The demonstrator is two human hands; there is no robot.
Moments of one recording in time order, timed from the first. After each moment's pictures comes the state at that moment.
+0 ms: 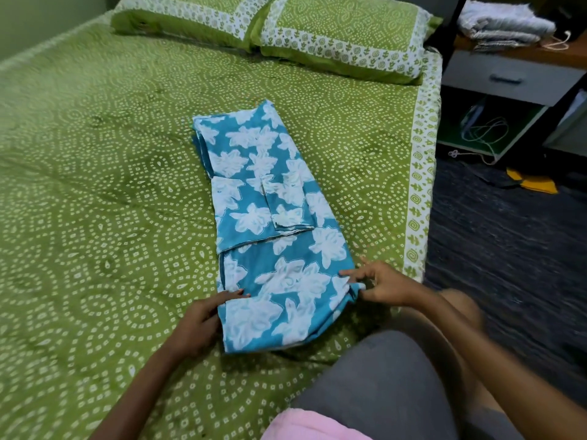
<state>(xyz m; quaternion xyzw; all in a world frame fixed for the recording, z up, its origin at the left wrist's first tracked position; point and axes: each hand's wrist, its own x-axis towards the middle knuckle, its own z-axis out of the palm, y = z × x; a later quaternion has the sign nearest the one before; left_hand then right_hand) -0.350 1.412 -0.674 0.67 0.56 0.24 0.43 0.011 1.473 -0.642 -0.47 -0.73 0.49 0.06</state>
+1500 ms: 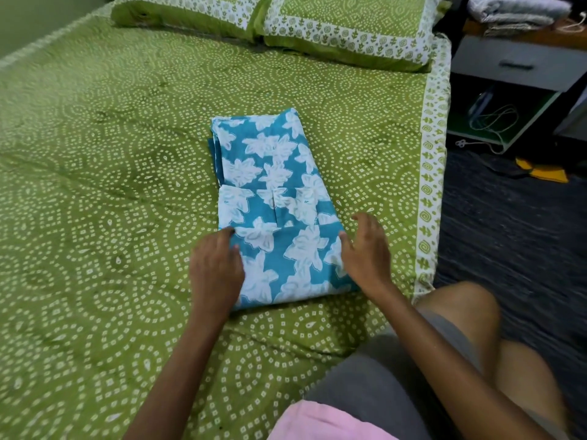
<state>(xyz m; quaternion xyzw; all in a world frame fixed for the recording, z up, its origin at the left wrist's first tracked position) -0.304 1.453 -0.627 0.65 0.71 0.28 0.02 -0.083 1.475 -0.624 -0.73 -0.61 0.16 0.26</state>
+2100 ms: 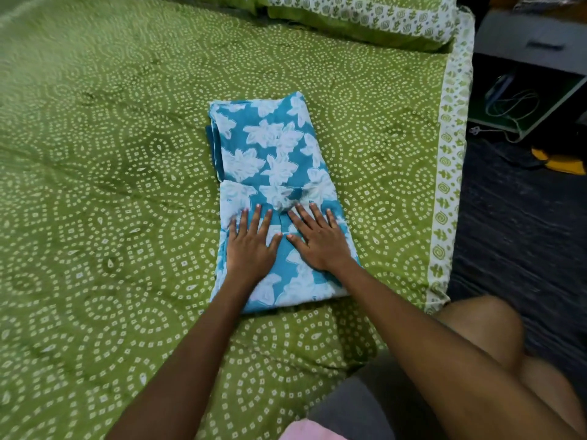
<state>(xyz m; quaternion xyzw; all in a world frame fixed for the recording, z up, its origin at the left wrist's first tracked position) -0.292 1.535 -0.711 0.73 0.69 0.02 0.05 -0.126 1.555 -0.708 -0.58 -0.81 0.12 -0.01</state>
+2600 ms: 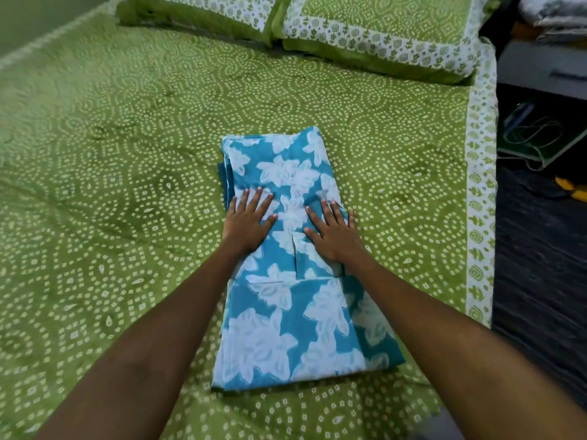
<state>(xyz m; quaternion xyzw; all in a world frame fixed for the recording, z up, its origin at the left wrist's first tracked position) -0.340 1.692 -0.710 0.75 0.66 -0.01 0.06 -0.128 1.677 -0.714 -0.62 -0.77 0.15 -0.04</state>
